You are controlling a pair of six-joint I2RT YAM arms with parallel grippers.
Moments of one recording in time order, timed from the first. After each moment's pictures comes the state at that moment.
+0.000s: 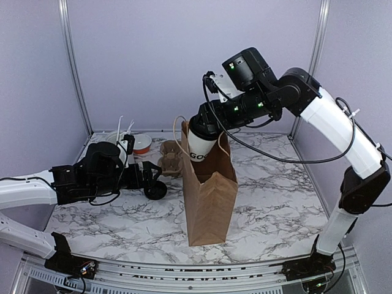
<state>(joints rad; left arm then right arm) -0.93 1.13 0.78 -0.16 -0.26 -0.66 0.99 1.73 2.16 -1.12 0.17 0.37</state>
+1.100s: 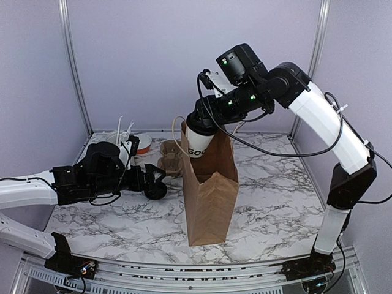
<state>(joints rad) -0.93 1.13 0.77 -0.13 -0.16 -0.62 0.94 1.85 2.34 -1.20 0.13 0.36</state>
